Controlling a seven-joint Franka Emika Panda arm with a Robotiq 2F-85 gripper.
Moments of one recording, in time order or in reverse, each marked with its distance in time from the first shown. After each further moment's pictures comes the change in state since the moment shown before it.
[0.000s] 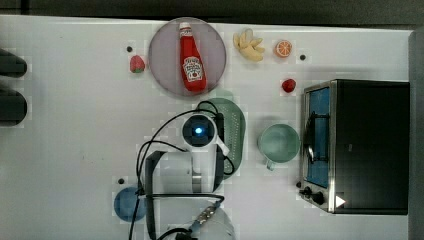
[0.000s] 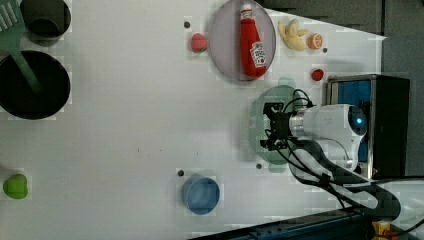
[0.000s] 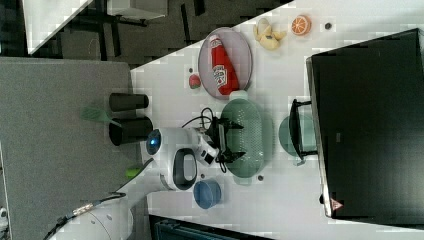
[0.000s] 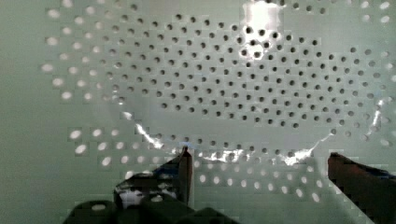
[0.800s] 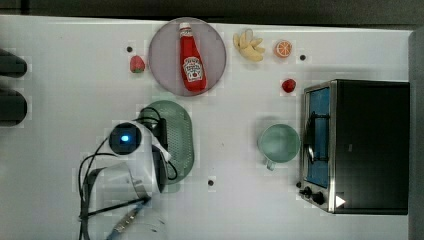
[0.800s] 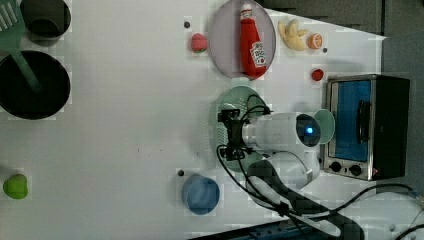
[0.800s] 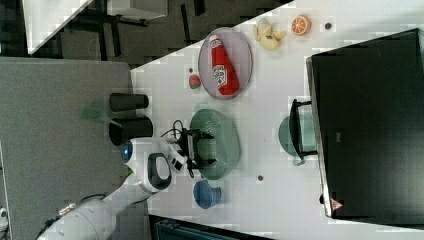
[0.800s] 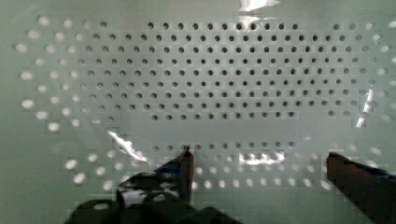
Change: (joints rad) arm 0.251 0.052 0.061 0.076 0.013 -0.011 0.239
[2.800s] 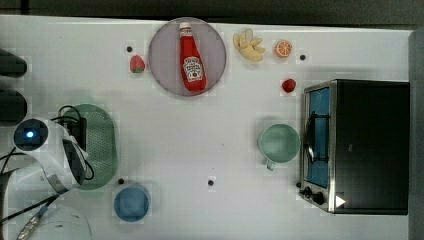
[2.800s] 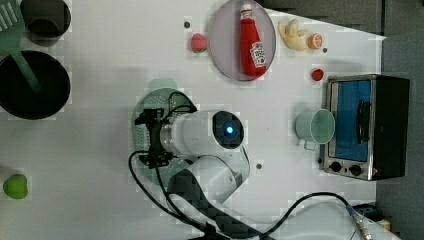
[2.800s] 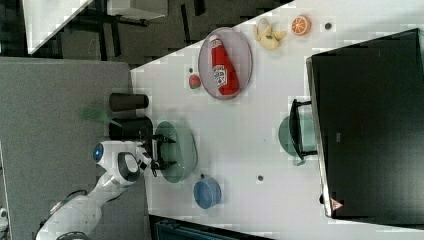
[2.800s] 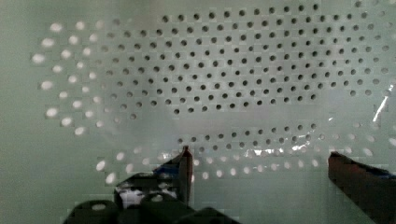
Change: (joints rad) arm 0.331 0.227 0.002 0.426 0.189 -0.121 0.192
